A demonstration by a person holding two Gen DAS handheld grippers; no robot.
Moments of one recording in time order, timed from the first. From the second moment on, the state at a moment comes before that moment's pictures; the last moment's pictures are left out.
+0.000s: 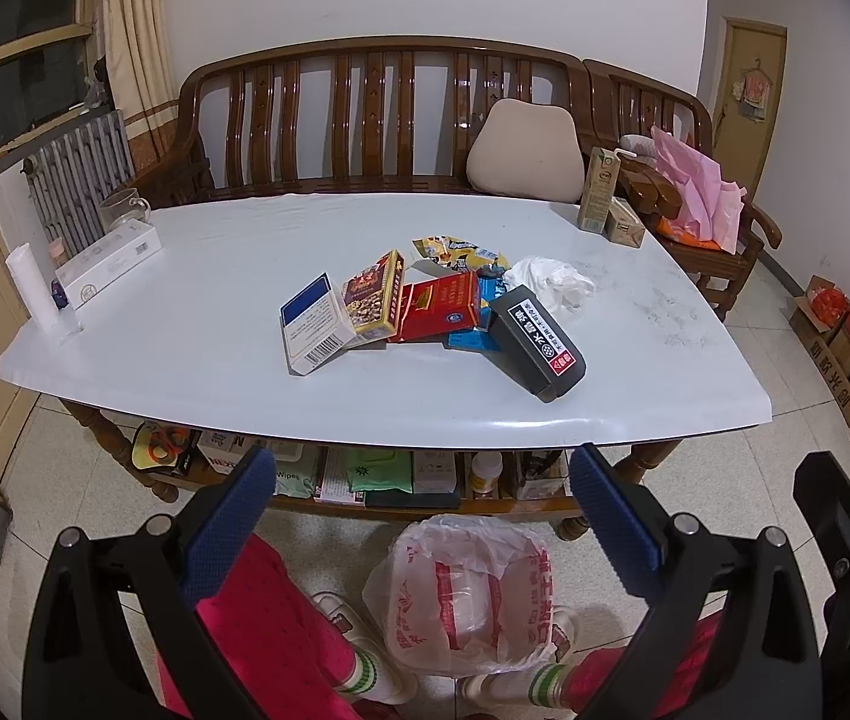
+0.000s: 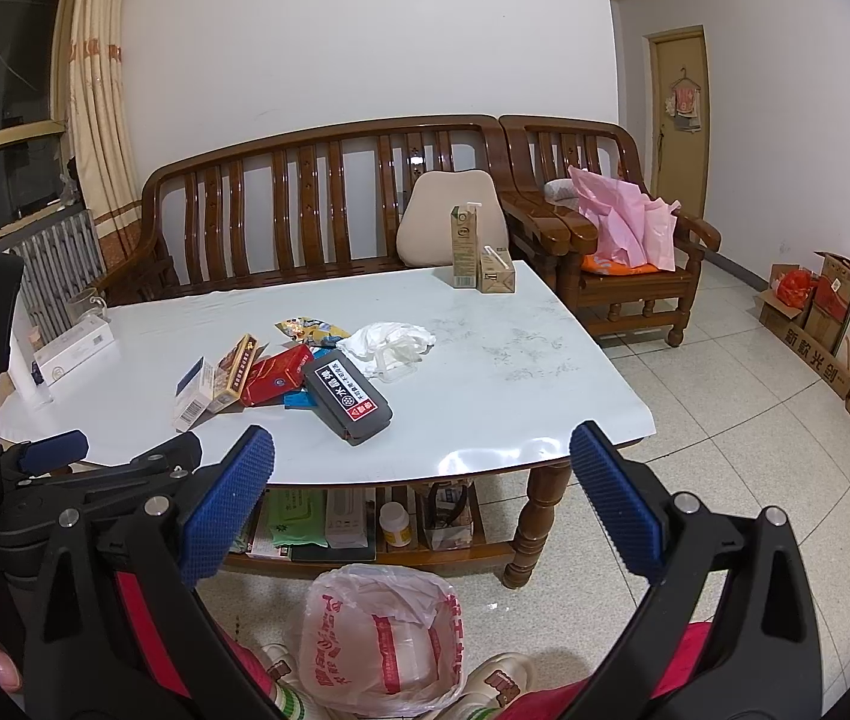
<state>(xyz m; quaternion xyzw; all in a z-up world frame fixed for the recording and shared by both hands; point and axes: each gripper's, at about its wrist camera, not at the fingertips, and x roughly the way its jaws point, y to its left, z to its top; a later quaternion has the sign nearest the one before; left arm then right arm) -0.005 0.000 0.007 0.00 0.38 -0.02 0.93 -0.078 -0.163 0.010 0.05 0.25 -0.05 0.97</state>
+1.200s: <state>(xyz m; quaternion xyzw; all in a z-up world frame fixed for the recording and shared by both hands) 0.042 0.036 0.007 -0.06 0.45 -0.07 0.89 -0.020 -0.164 0.016 0.04 0.28 0.07 0.96</state>
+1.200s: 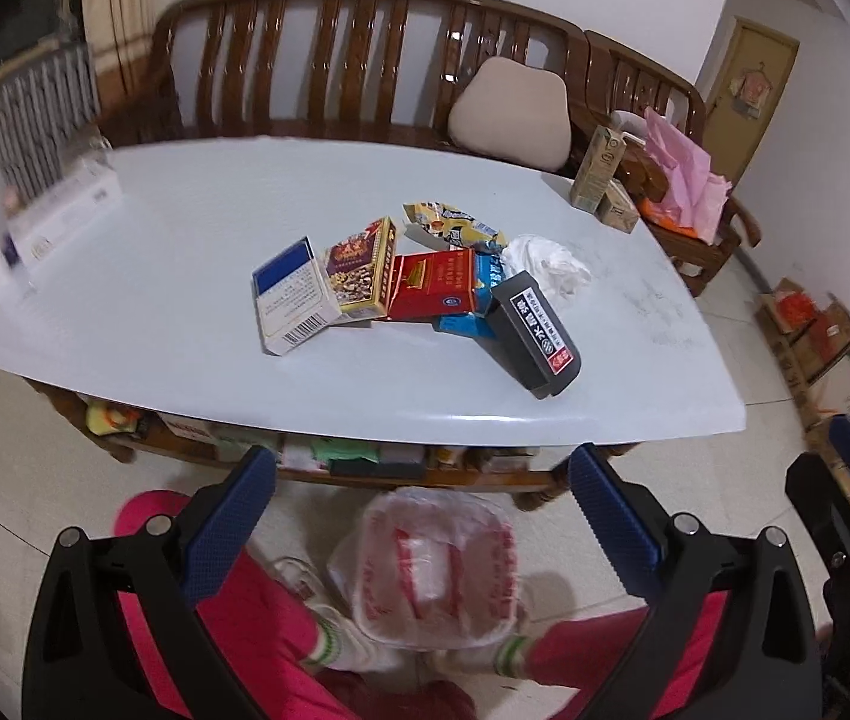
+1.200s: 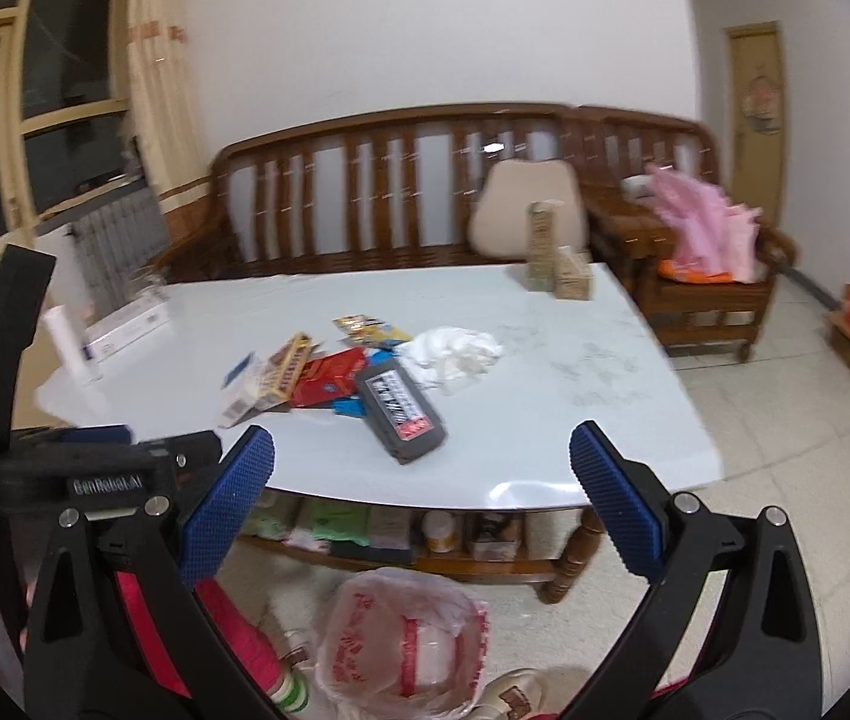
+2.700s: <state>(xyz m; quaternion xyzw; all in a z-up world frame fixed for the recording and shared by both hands) 0.232 0.134 -0.073 -0.20 0.59 -0.04 0.78 0.175 -0.136 -0.042 -0.09 0.44 0.27 0.85</state>
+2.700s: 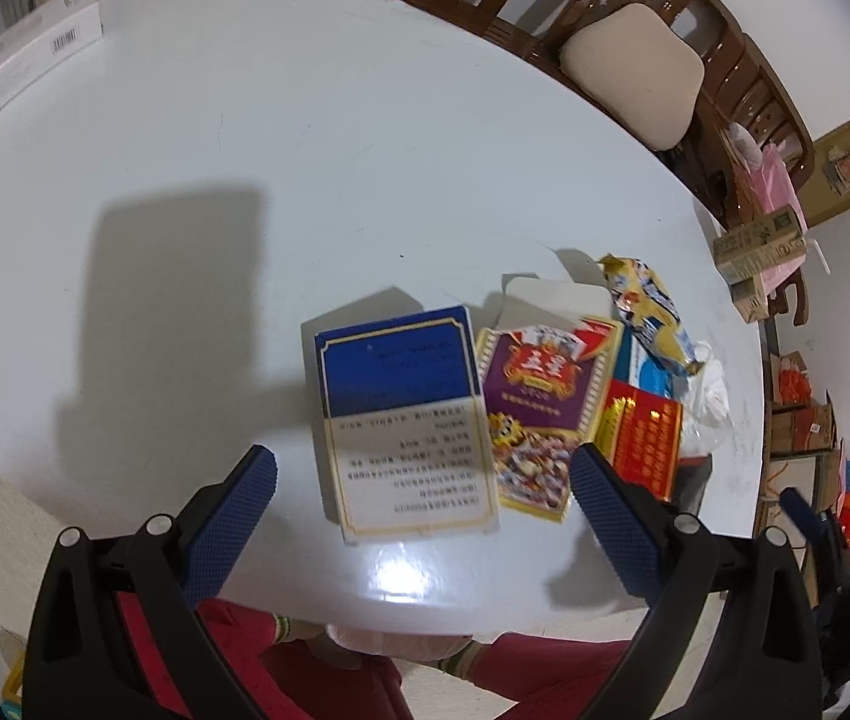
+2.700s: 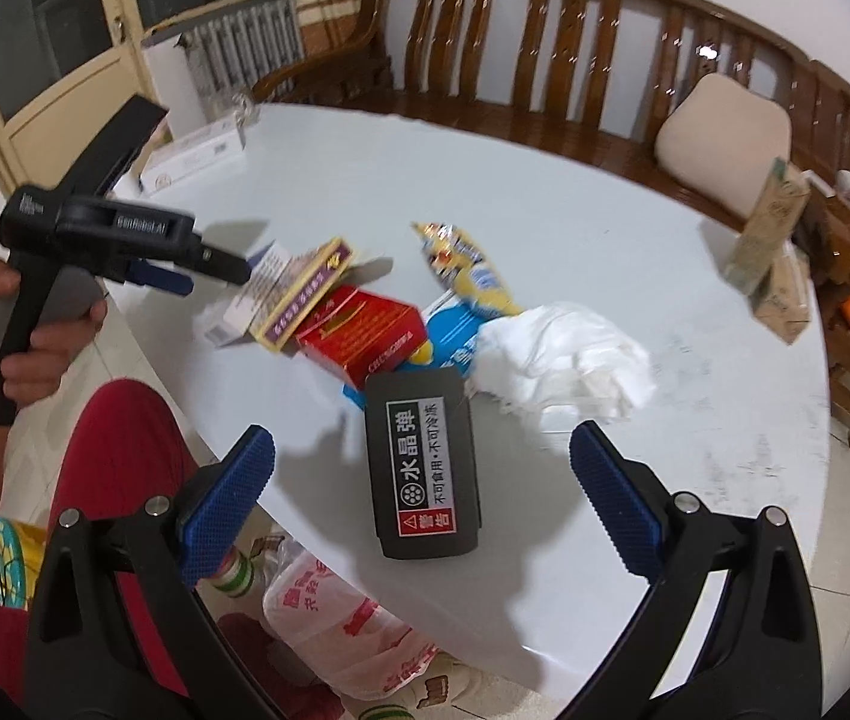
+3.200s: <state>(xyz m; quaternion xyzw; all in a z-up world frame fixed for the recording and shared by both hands) 0.245 0.134 -0.094 -0.22 0.60 -0.04 0.77 0.195 -0.123 -0.091 -0.10 0.48 0.28 0.82</state>
